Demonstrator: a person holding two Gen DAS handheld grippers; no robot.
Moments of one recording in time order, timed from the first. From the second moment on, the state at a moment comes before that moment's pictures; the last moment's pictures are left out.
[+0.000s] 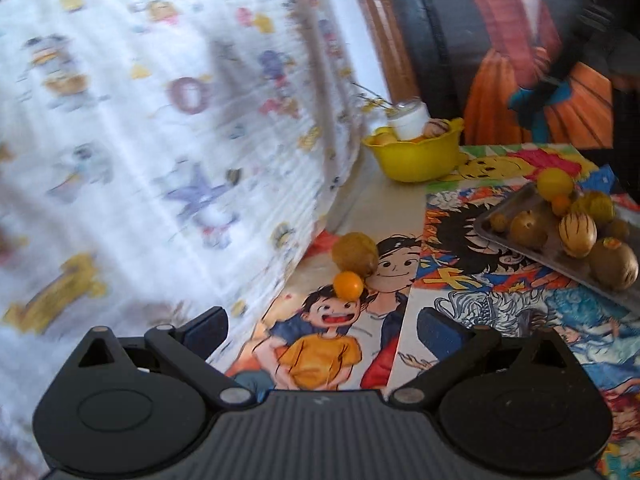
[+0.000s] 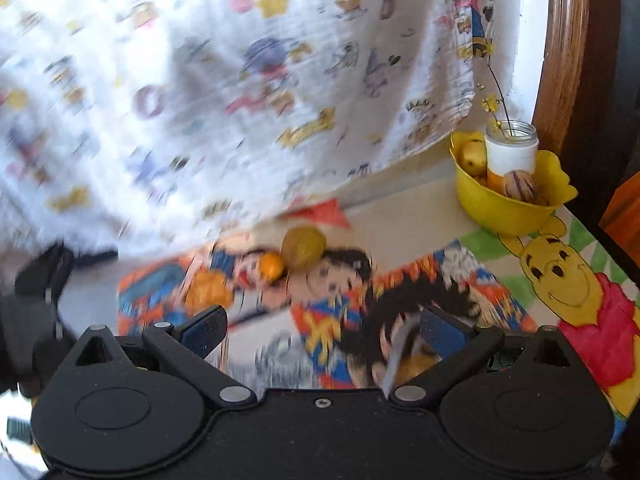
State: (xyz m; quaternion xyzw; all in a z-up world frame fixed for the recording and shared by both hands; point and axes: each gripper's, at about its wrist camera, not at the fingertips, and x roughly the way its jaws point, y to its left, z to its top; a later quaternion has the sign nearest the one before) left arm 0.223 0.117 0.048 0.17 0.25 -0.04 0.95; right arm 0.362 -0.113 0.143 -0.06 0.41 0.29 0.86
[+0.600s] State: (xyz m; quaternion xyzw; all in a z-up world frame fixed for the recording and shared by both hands) left arm 0.336 0.117 -0.004 0.10 0.32 -0.01 0.94; right arm 0.507 -0.031 0.031 0.09 0.51 0.29 0.81
